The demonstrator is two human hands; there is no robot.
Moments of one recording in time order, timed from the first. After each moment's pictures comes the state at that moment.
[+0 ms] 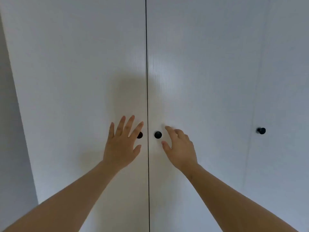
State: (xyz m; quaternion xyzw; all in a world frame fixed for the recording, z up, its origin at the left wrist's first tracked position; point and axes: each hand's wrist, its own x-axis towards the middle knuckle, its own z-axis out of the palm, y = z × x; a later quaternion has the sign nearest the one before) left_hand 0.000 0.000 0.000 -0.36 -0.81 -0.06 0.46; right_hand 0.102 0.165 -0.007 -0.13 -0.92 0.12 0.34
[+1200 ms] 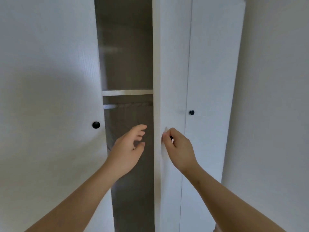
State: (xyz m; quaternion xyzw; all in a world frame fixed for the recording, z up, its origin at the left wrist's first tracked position) left_hand 0.132 0.016 -0.004 -0.55 -0.67 -0.49 0.06; right_hand 0.252 0.131 -0.013 -0.21 -0.82 0.22 0.48
